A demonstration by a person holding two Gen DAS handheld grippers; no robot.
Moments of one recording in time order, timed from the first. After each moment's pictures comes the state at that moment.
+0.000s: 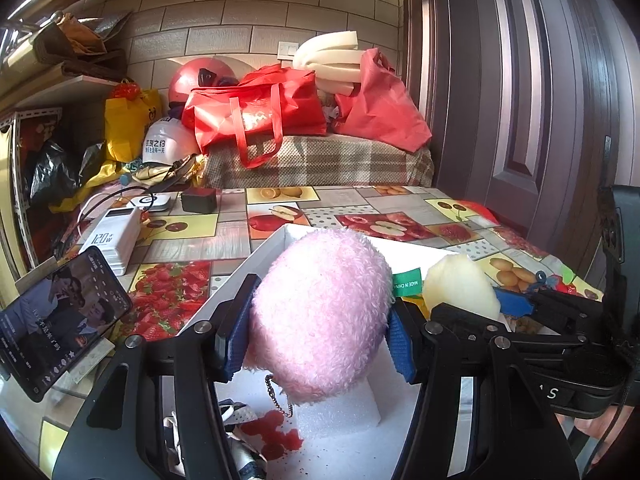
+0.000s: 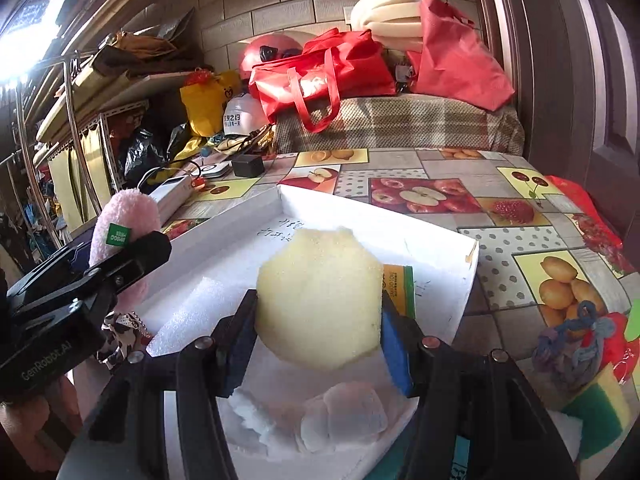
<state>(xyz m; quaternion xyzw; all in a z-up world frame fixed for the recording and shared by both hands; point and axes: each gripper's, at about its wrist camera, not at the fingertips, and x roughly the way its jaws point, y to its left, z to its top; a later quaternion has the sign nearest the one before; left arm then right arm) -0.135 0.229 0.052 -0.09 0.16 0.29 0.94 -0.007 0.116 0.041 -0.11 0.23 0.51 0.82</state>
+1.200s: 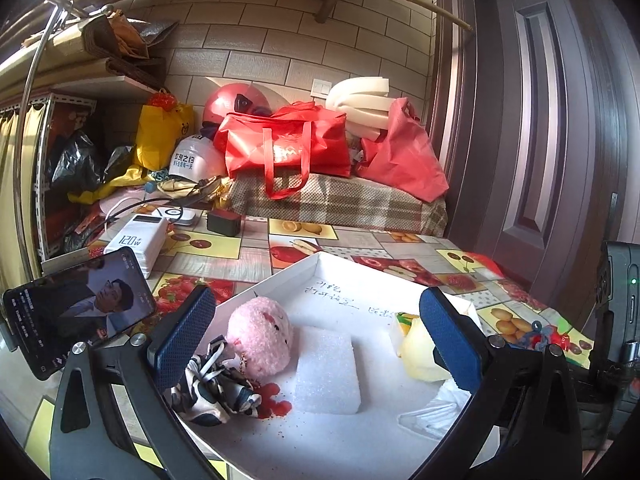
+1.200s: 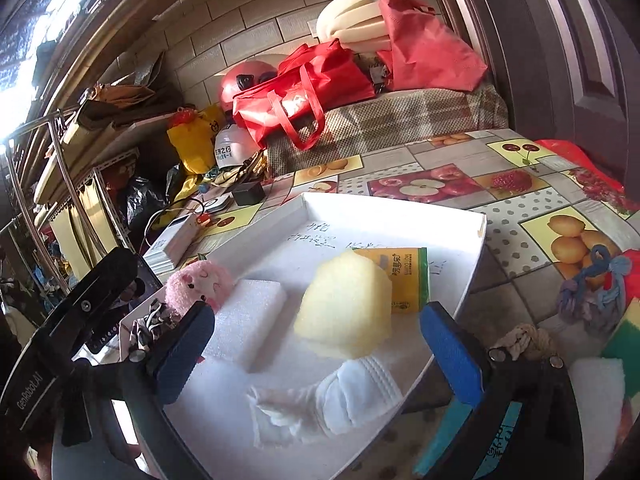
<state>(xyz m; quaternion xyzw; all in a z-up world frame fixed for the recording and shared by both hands) -0.174 0.232 0.059 -0.13 0.07 0.32 0.94 -0.008 0.112 0.038 0.00 0.26 0.50 0.82</state>
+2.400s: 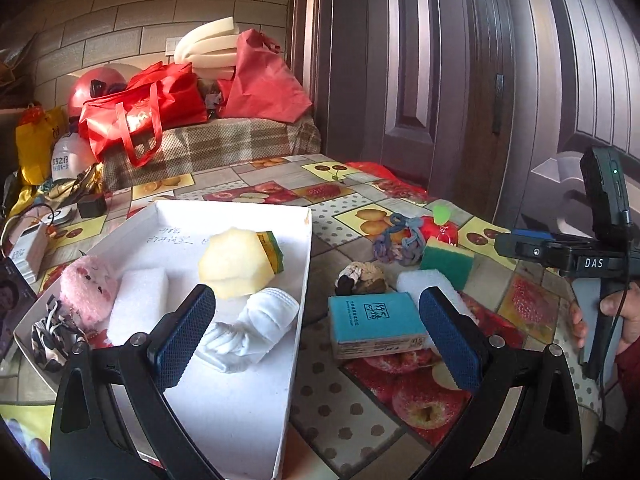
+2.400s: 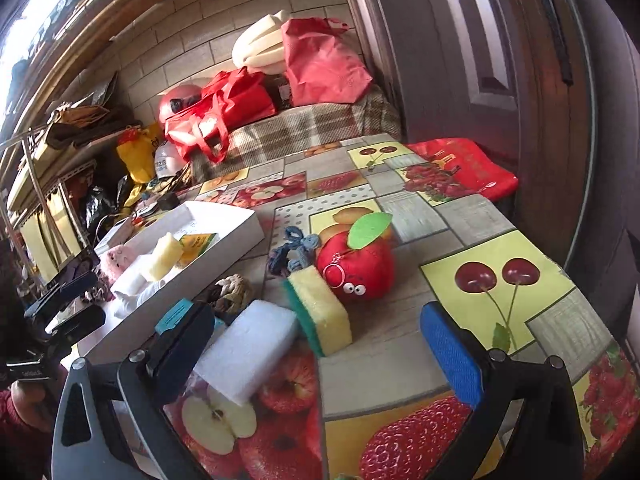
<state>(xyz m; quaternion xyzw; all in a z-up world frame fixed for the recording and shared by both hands) -0.105 0.108 0.054 -0.05 0.21 0.13 0.97 0.059 -0.082 0.048 -0.04 0.27 0.45 0.85</state>
